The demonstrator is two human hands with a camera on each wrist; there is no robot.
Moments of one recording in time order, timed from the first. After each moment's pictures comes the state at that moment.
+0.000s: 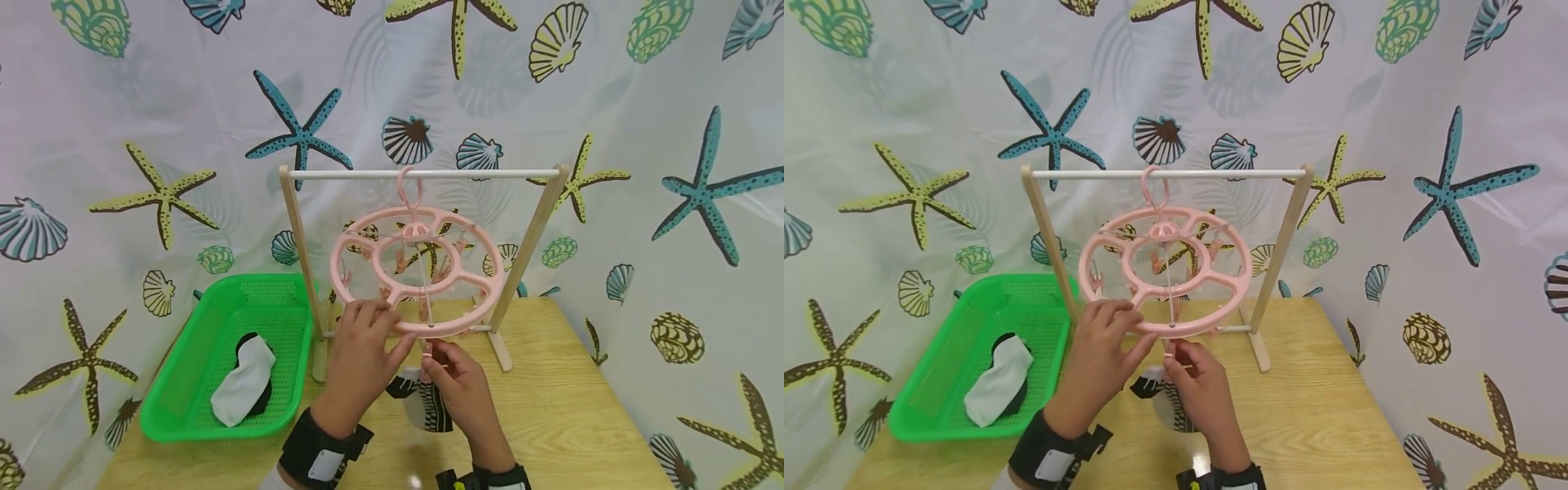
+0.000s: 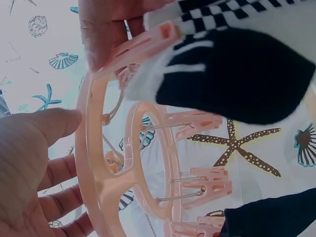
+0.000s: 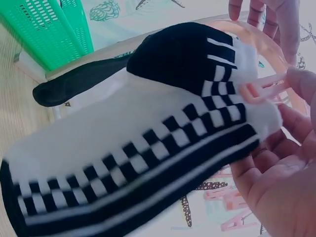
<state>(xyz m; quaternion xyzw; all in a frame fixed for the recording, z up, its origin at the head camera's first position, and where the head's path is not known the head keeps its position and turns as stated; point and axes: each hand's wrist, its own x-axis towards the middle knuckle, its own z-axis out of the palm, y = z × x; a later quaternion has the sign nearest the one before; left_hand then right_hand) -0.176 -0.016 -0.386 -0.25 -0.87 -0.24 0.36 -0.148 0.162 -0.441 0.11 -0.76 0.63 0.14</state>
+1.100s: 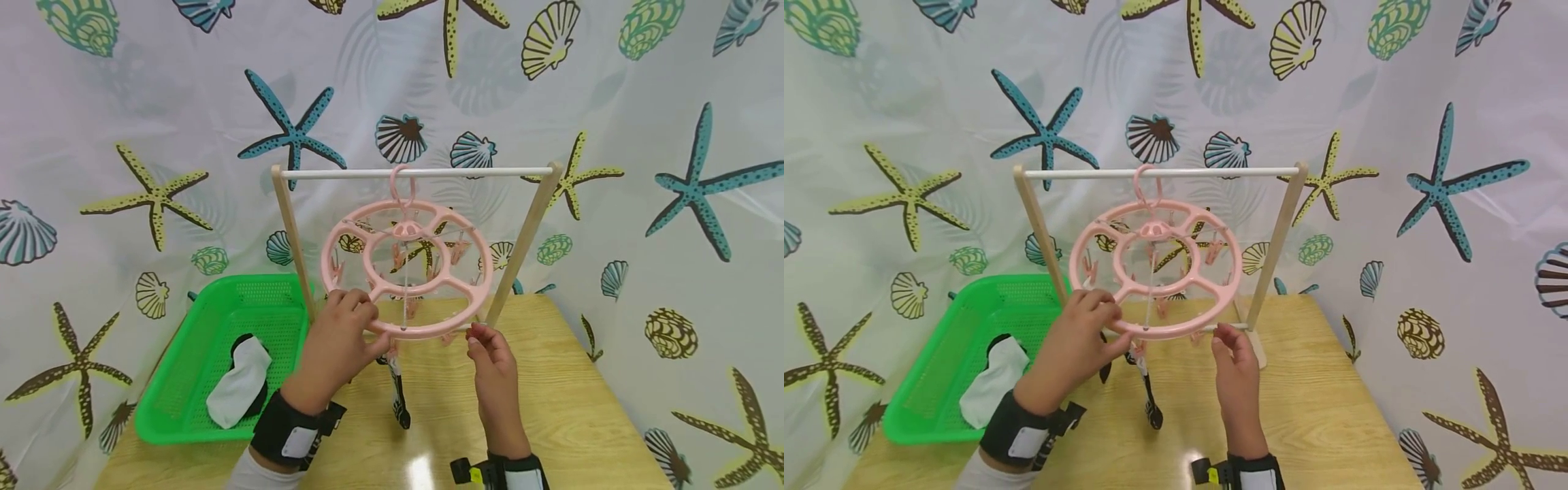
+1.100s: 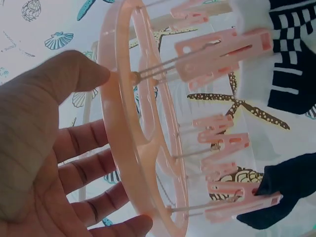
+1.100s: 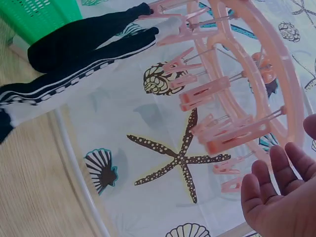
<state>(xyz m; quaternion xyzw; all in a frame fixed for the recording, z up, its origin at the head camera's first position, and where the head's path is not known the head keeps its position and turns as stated) -0.193 -0.043 -0.371 -0.29 -0.89 -0.18 0.30 -0.157 0.200 -0.441 -0.04 -0.68 0.71 0.18</state>
